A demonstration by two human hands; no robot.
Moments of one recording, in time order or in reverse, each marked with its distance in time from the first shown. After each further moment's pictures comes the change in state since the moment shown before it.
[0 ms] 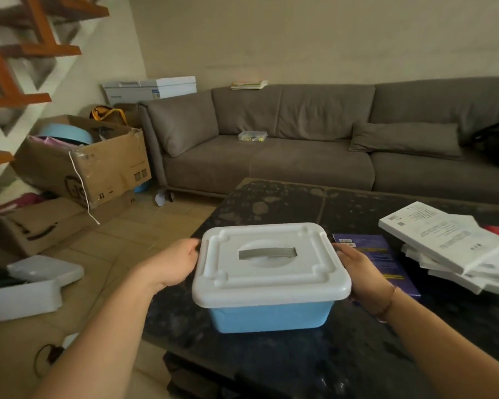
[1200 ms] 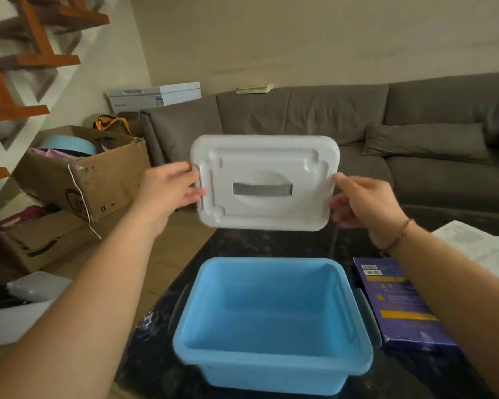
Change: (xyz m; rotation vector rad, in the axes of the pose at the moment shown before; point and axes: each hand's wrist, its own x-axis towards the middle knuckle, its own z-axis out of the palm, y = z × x) left_hand 0.071 0.077 -0.090 -0.636 0.459 0.189; right_hand 0.090 -0.119 -0.024 0.169 0.249 -0.147
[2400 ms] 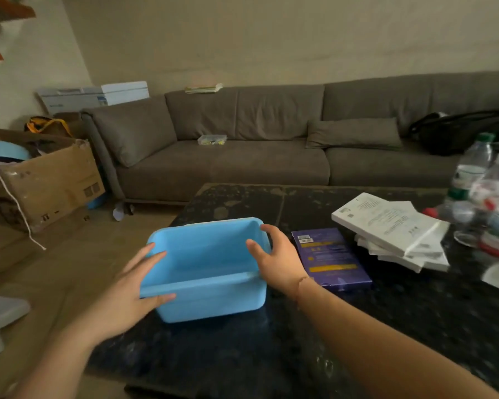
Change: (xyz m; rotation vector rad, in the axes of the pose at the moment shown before) left_hand -0.120 -0.111 -0.015 0.662 -0.447 0.234; right_hand -0.095 0.099 0.031 -0.269 -0.066 -0.093
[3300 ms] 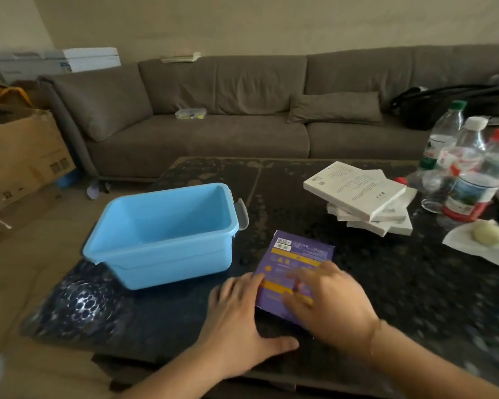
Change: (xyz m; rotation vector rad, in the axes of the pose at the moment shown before) left_hand -0.036 0.143 0.181 0.221 -0.194 0.162; right_hand -0.119 0.070 -0.095 -0.852 -0.082 -0.209
